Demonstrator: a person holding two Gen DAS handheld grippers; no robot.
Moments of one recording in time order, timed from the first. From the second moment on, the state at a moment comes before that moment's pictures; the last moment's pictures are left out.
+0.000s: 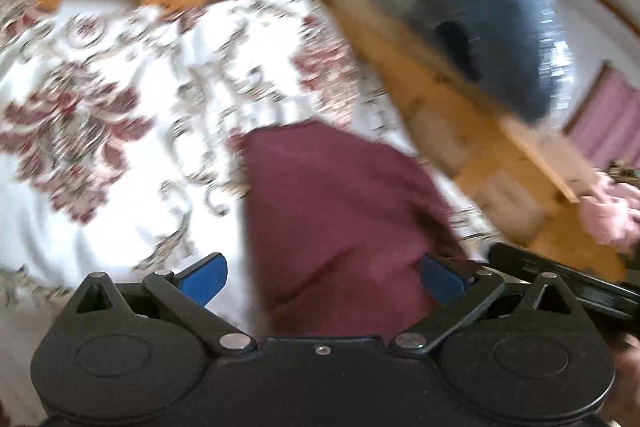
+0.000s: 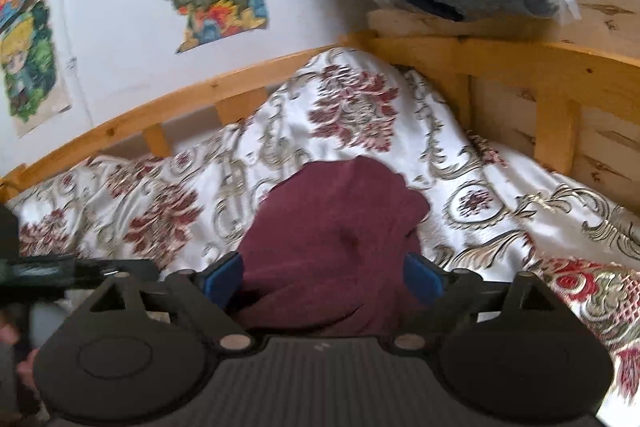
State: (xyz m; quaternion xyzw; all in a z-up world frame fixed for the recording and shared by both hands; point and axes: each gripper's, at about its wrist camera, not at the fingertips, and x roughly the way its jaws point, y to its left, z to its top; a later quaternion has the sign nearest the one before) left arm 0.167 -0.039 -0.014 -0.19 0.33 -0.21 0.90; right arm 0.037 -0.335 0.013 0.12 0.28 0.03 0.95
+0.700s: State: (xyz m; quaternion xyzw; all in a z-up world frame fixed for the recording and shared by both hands) left arm 0.173 -0.055 -0.072 -0.17 0.41 -0.23 0.86; right arm 0.022 -0.347 -0.006 0.10 0.28 -0.01 0.96
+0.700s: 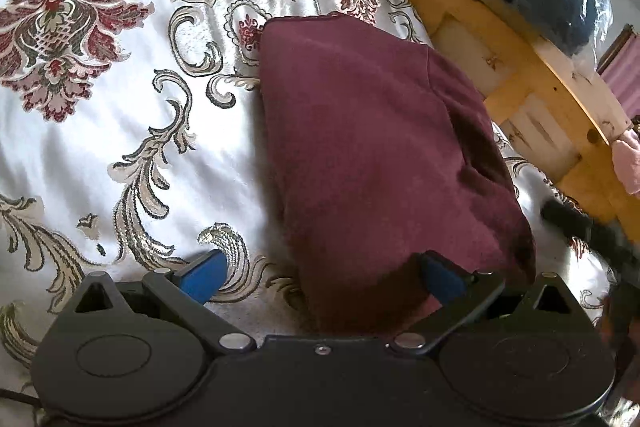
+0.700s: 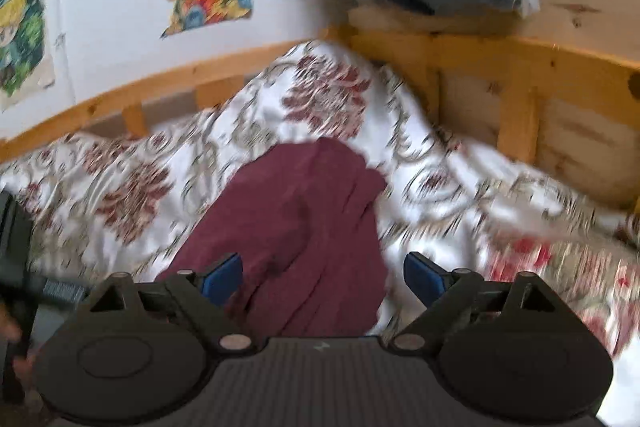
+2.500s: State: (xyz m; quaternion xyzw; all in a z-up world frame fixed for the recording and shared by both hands) left arm 0.172 -0.062 -0.077 -0.18 0.40 -0.28 0.85; right arm 0.174 -0.404 -0.021 0.15 0.33 0.03 0.93
